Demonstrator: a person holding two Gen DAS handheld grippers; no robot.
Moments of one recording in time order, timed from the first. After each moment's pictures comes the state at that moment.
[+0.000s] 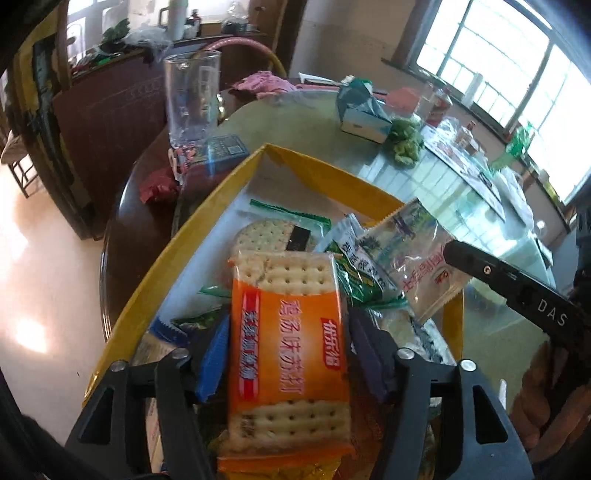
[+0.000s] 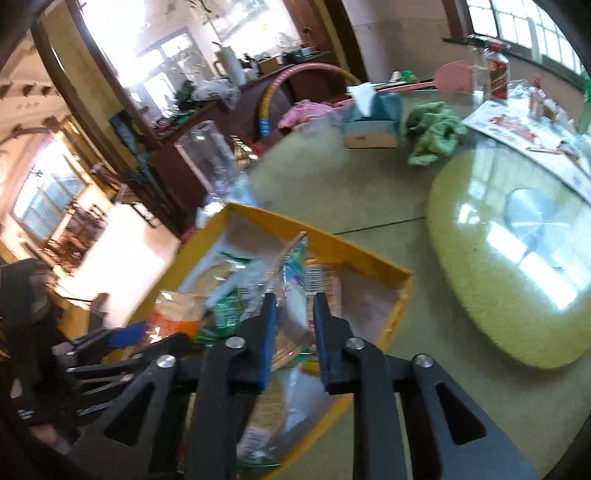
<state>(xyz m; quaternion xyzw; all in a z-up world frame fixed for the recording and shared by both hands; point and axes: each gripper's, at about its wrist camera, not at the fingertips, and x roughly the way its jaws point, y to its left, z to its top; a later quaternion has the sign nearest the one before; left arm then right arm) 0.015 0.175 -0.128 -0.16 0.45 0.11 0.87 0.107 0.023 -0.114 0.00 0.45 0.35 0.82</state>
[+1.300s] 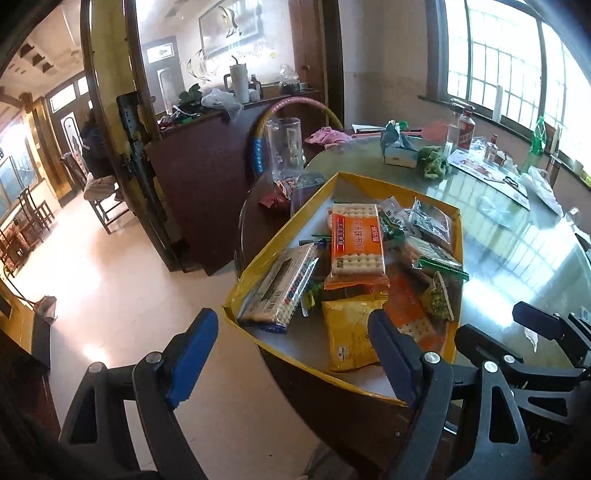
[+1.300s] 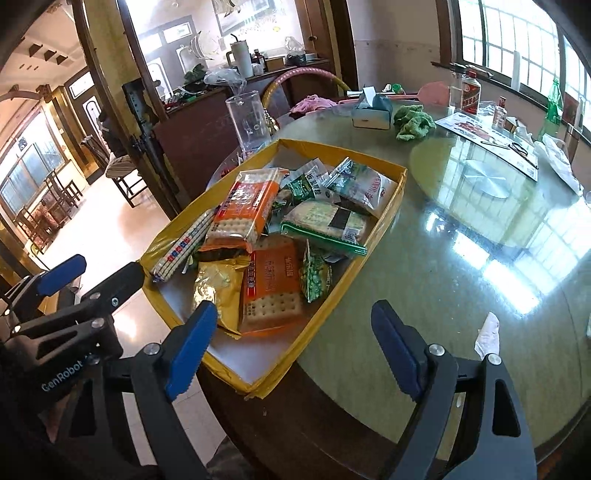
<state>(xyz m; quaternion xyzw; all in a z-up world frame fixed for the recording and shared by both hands) -0.140 0.119 -0.074 -0.06 0.37 0.26 0.89 -0.089 -0.001 -0.092 -0.05 0.42 0.31 0.85</state>
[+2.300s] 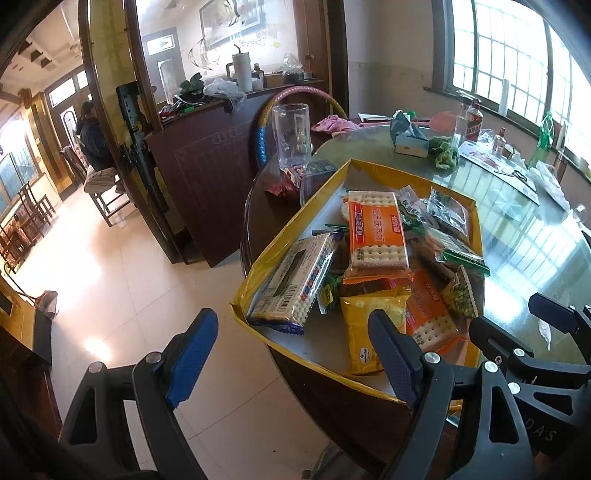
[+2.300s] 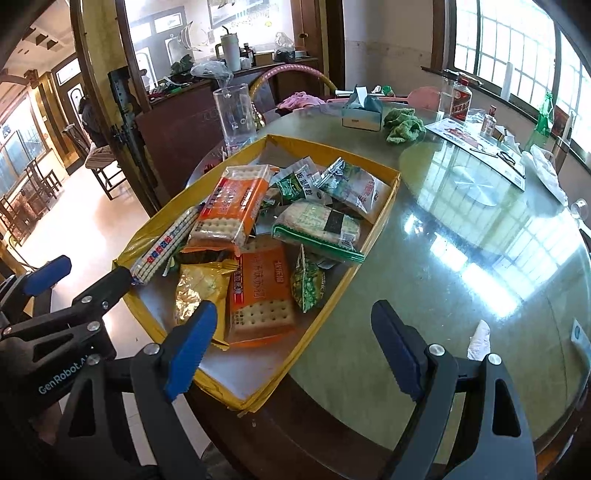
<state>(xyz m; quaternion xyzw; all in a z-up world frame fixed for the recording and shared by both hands) -0.137 0.136 -0.086 -0.07 0.39 0.26 0.88 -0.087 0.019 -0.096 -0.09 0.42 0.27 0.86</state>
